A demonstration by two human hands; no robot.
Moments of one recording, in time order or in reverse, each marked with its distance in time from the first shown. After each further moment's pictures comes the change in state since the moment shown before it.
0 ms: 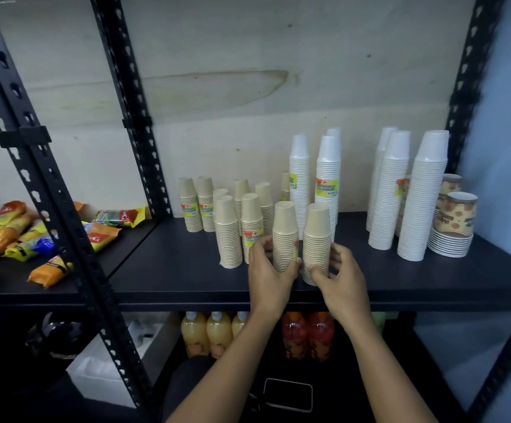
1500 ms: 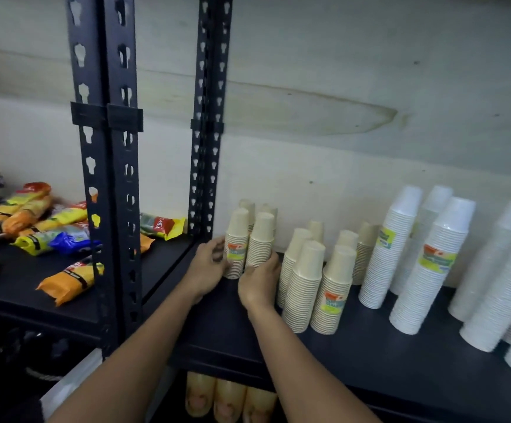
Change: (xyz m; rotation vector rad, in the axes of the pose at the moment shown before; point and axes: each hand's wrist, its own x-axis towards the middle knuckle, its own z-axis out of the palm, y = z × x) left_hand 0.208 -0.168 -0.181 -0.120 -0.175 -0.212; right_hand 0.080 -0.065 0.327 -0.092 -0.050 0.112
